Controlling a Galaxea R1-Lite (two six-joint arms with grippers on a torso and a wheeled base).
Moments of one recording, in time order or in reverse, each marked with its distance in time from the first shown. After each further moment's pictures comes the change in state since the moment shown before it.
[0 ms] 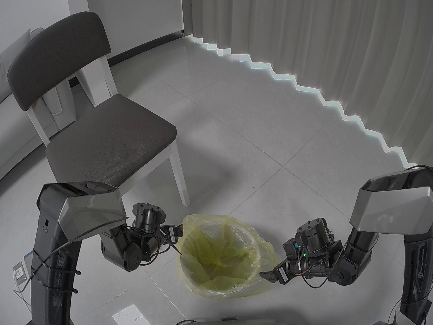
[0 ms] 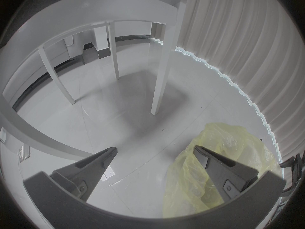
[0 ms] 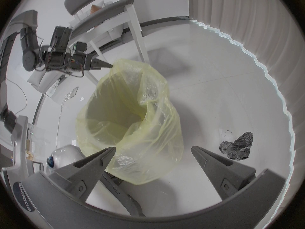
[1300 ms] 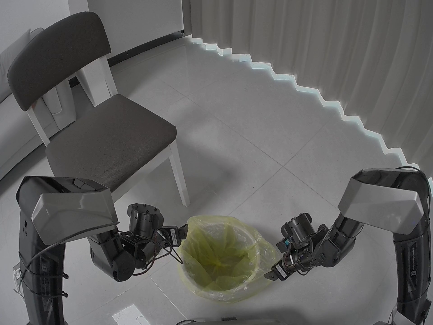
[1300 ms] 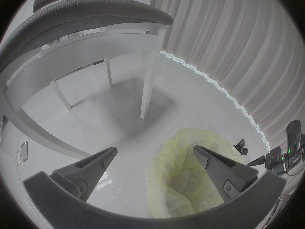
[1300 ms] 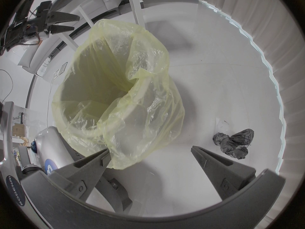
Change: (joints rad) left arm -0.071 -0.161 0.199 -0.103 -0.005 -0.015; right arm -0.036 0.092 -0.285 0.432 -0.063 -0.111
